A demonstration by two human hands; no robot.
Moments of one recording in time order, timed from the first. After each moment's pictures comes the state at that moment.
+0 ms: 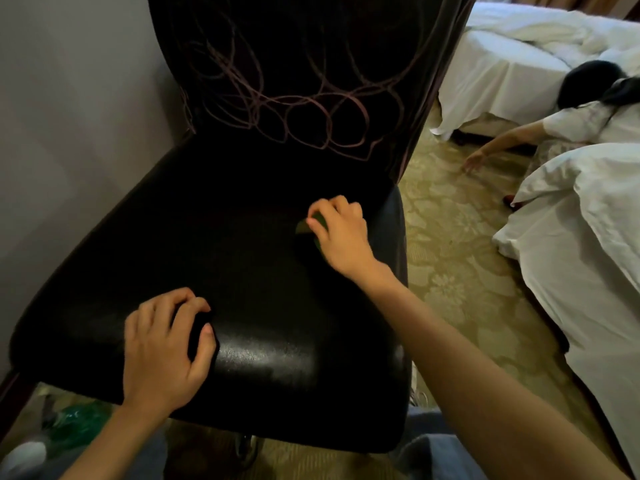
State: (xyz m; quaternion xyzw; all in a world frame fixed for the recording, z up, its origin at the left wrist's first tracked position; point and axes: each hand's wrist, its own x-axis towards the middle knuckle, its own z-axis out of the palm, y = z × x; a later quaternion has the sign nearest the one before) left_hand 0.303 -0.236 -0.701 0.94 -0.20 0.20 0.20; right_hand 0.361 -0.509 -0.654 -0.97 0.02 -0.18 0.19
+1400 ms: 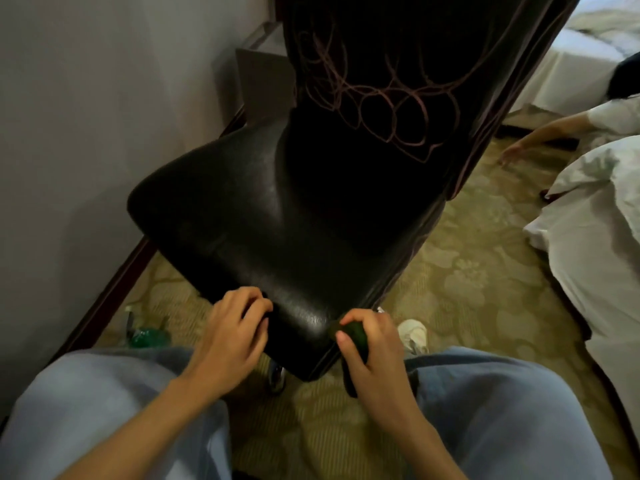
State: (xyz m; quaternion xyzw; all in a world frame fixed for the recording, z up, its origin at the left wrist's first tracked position) left_hand 0.200 -0.205 -0.697 0.91 -0.32 0.11 0.23; right_hand 0.104 -0.411 -0.665 -0.90 0.08 -0.09 0.42
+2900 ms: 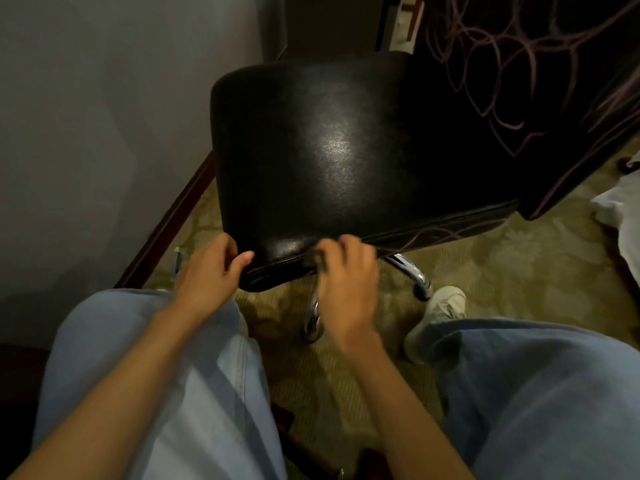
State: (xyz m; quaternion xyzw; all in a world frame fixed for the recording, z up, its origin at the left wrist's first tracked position) left_hand 0.216 -0.126 -0.704 0.95 -0.06 -0.01 0.29; right_hand 0.162 -0.321 -0.713 -0.95 0.04 -0.25 0.19
